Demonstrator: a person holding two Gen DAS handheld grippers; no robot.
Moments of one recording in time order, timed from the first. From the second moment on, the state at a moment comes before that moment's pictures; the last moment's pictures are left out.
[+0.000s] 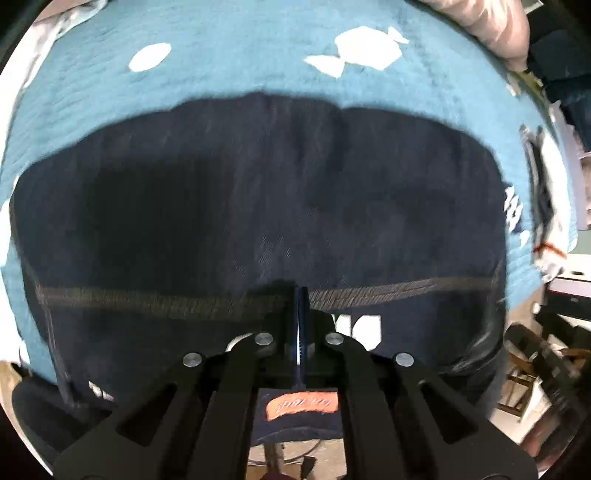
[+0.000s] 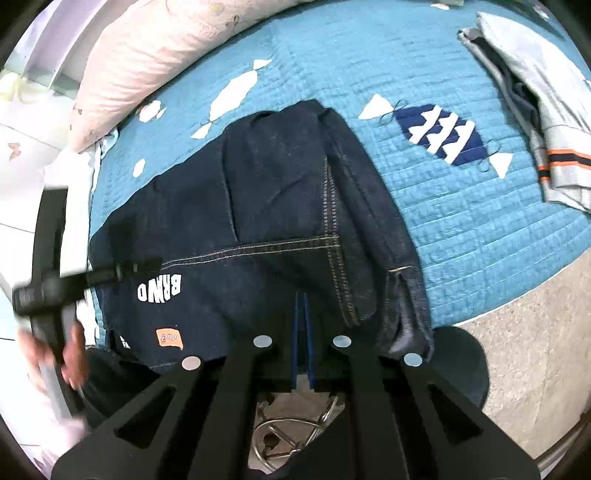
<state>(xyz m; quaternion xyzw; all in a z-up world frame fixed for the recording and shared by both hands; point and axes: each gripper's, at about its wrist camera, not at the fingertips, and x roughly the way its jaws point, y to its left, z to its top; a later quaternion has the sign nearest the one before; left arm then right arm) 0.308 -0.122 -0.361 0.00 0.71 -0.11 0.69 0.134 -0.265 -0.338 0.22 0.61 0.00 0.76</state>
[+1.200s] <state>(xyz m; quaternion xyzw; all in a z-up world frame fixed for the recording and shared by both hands) 0.264 -0.098 -0.349 -0.01 0.73 -0.13 0.67 0.128 -0.275 -0.352 0.21 0.61 -0.05 0.77</state>
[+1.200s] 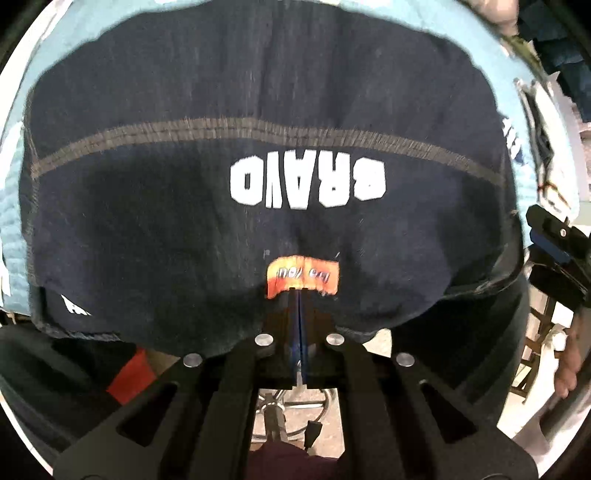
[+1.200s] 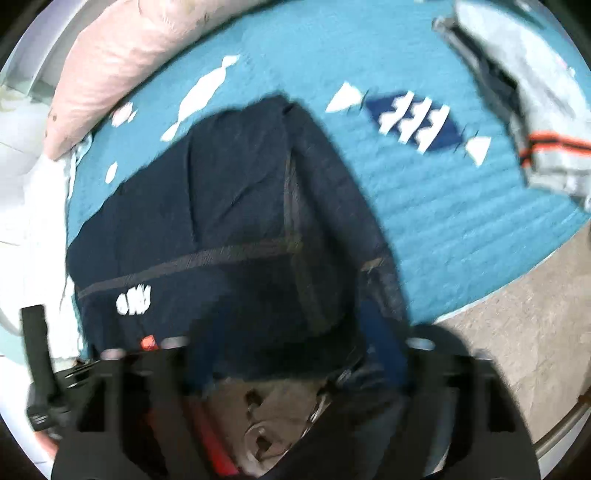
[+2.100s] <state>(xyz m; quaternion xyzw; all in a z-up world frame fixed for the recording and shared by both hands) 0.262 -0.098 -0.380 -0.04 0.74 -0.11 0.66 0.151 -0.298 -0.393 0.21 0.65 0.01 0.74</state>
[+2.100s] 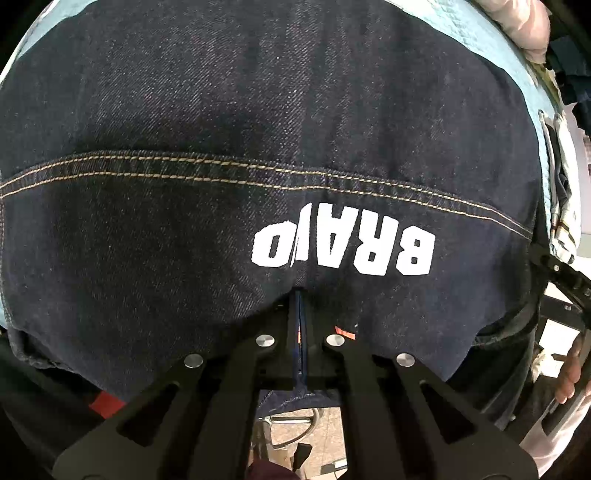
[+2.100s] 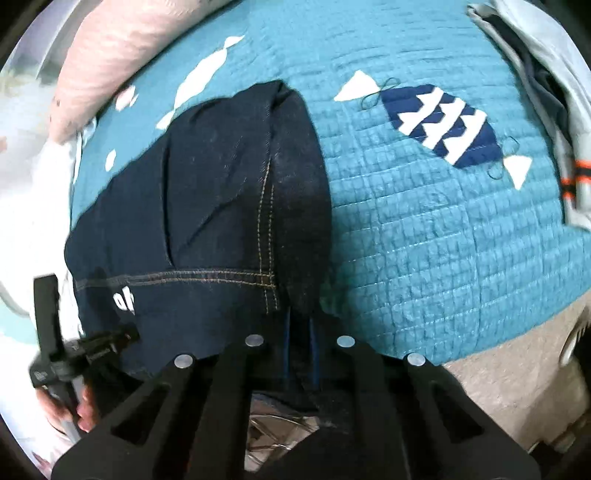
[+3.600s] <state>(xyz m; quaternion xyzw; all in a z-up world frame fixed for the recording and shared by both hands) 0.249 -0.077 -0.400 -0.07 0.74 -0.11 0.66 0.171 -0.306 -0.419 0.28 0.68 0.04 0.68</state>
